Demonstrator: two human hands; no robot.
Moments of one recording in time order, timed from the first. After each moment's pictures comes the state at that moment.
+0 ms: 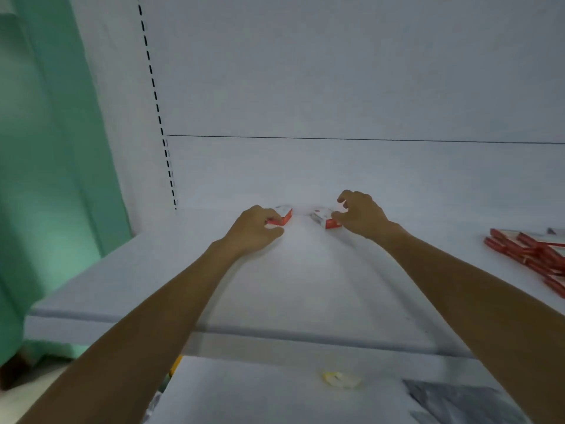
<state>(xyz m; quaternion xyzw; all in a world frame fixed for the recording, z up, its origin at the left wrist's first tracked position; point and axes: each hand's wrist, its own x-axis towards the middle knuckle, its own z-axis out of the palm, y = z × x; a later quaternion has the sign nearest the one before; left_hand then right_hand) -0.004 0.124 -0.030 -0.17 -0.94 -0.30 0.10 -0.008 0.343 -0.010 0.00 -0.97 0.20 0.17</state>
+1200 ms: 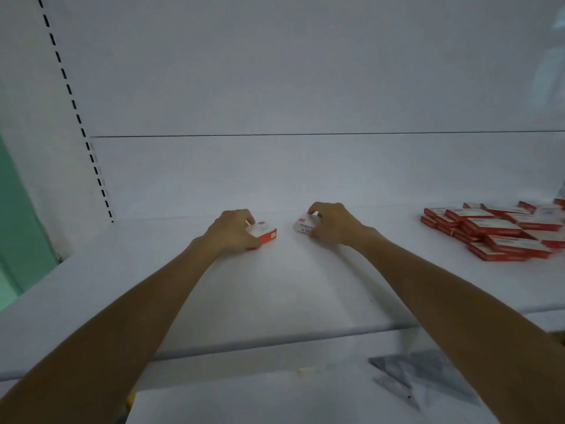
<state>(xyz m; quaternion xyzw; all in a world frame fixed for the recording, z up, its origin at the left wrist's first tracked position) -0.028 0.153 -0.028 -0.19 -0.95 -0.23 0.02 0.012 0.364 -0.028 -0.04 -0.98 0.19 0.11</state>
